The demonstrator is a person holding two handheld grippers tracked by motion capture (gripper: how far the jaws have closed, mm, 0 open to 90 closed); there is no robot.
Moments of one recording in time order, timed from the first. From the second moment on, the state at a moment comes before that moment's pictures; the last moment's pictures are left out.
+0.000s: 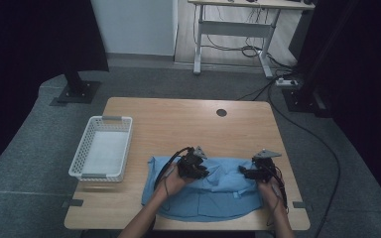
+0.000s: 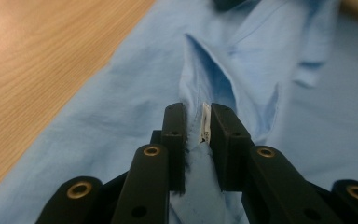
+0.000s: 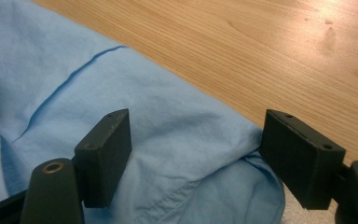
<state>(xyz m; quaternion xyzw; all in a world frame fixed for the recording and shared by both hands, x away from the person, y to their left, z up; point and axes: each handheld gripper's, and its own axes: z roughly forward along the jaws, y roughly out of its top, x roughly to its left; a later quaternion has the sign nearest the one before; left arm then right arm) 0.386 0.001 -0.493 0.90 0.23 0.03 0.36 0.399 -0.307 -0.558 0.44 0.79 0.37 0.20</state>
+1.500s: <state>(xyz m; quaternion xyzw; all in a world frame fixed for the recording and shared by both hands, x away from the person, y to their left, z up) 0.342 0.122 -0.511 0.84 0.37 0.12 0.38 0.398 -0.308 -0.559 0.44 0.79 0.37 0.20</state>
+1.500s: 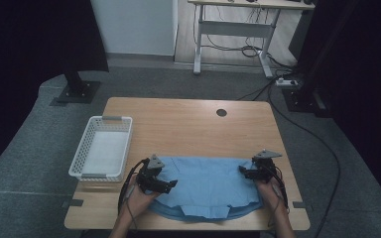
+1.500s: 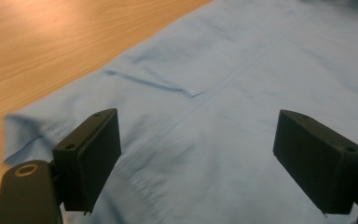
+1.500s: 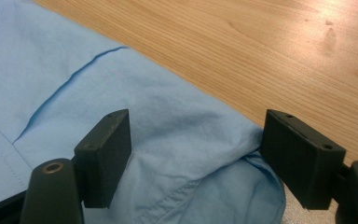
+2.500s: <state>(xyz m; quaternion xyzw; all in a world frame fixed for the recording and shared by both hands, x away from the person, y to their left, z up) 0.356 0.139 -0.554 0.82 0.42 0.18 0.33 0.393 -0.312 -0.554 0.43 0.80 0.37 0.17</state>
